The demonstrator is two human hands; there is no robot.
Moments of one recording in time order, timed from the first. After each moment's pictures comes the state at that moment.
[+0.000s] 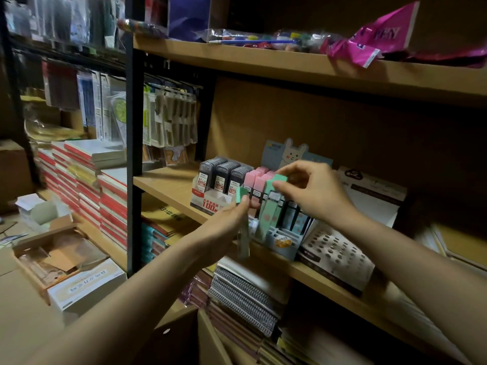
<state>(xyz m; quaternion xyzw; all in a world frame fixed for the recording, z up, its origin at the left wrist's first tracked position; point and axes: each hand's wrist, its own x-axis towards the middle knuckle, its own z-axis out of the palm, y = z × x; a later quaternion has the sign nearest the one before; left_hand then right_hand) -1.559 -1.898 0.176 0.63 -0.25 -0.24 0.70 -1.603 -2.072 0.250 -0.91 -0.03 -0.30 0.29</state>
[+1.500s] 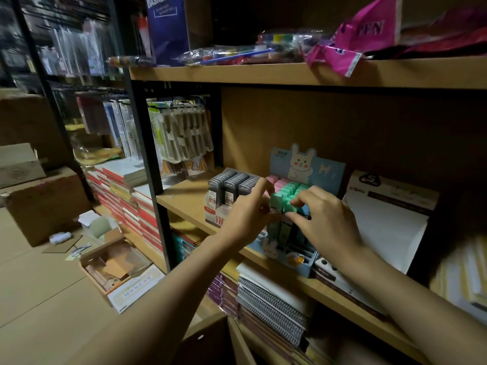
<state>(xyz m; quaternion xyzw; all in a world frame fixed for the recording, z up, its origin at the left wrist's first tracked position) -1.502 -1.946 0.196 0.81 -0.40 0.15 0.41 -1.589 -2.104 0.216 -0.93 -0.04 -0.36 0.12</state>
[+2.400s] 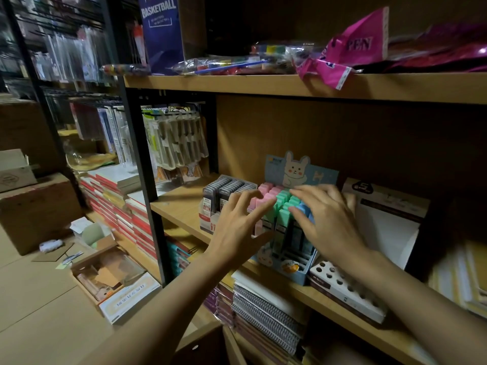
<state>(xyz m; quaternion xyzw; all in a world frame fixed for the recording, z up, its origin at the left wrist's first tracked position) -1.507 -1.937 0.182 0.83 -0.38 0.36 0.18 -1.585 -2.120 0.219 -0.93 -0.03 -0.37 0.06</state>
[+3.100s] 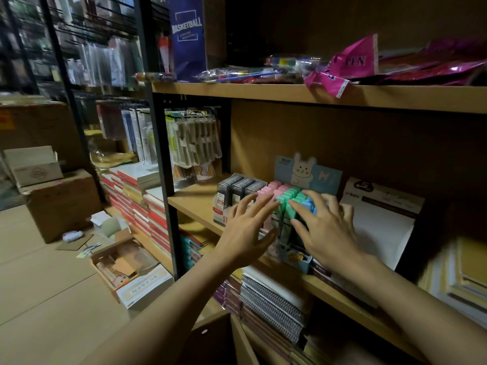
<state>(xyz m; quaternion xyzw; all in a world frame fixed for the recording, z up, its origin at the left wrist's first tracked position) -1.538 -1.922 0.178 0.88 -0.36 0.24 0.19 -1.601 -2.109 0.204 -0.96 0.00 -0.27 -0.04</state>
